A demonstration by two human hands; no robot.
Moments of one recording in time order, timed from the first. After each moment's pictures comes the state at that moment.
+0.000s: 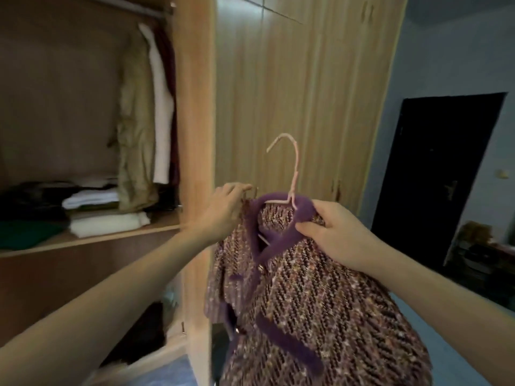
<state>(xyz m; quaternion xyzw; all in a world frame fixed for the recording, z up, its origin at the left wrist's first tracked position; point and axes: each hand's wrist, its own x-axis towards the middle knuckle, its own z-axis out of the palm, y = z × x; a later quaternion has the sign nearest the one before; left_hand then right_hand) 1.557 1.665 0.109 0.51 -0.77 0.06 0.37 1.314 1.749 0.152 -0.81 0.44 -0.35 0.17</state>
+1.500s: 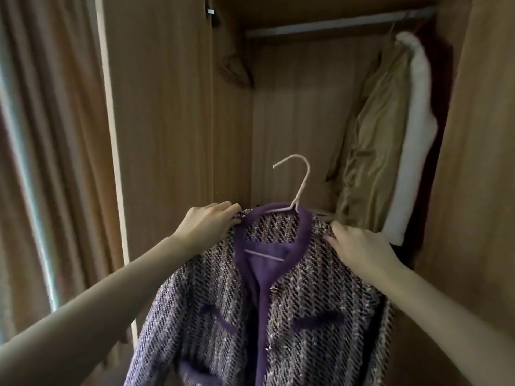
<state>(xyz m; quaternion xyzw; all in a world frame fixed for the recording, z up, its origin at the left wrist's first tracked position) 2.061 1.687 0.129 0.77 -0.50 0.39 0.07 1.834 1.444 0.110 -0.89 0.16 -0.34 -0.25</state>
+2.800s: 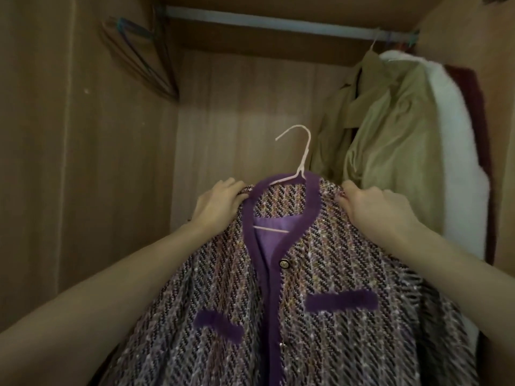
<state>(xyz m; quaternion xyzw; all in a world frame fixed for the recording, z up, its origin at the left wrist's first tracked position) 2.339 1.283 0.249 0.67 -0.56 0.36 0.33 2.056 1.182 0.277 -0.80 0.34 -0.37 -0.34</state>
